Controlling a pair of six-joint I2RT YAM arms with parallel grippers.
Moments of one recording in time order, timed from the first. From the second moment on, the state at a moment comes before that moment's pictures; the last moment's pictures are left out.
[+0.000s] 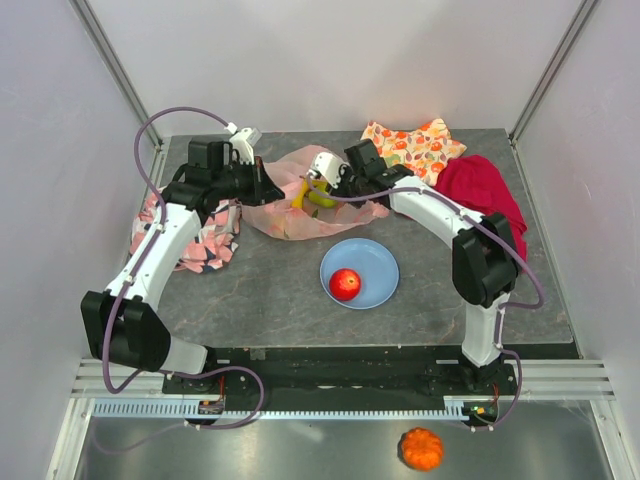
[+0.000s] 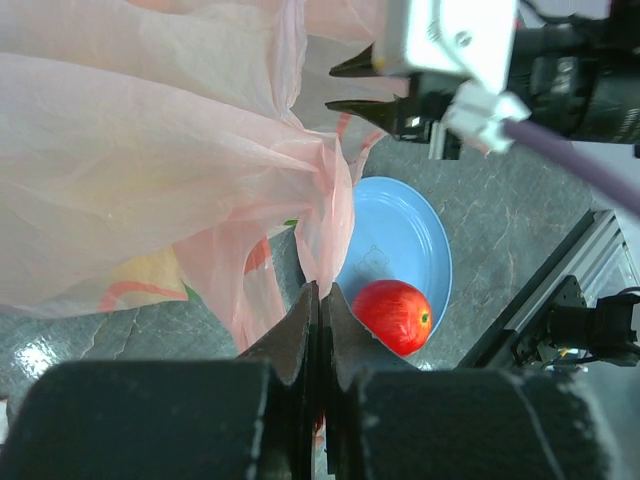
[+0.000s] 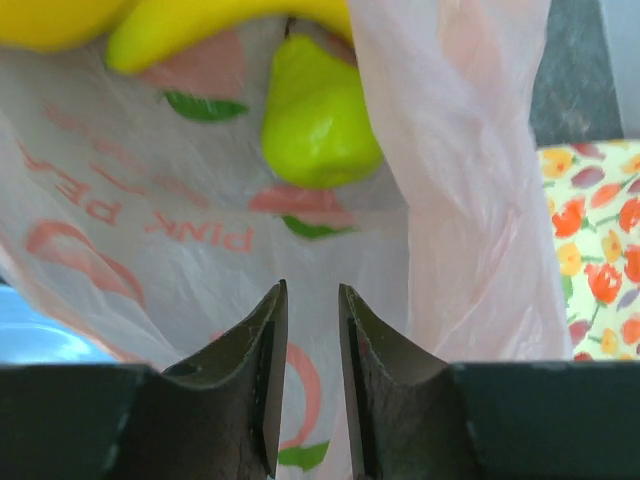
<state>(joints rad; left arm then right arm) -0.21 1.41 1.29 -0.48 0.58 -0.21 0.56 1.95 1.64 -0.47 -0.10 -0.63</state>
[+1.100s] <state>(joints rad) -0.22 1.42 1.32 -0.51 0.58 -0.19 0.52 1.80 1.59 -0.59 -0.20 -0.62</state>
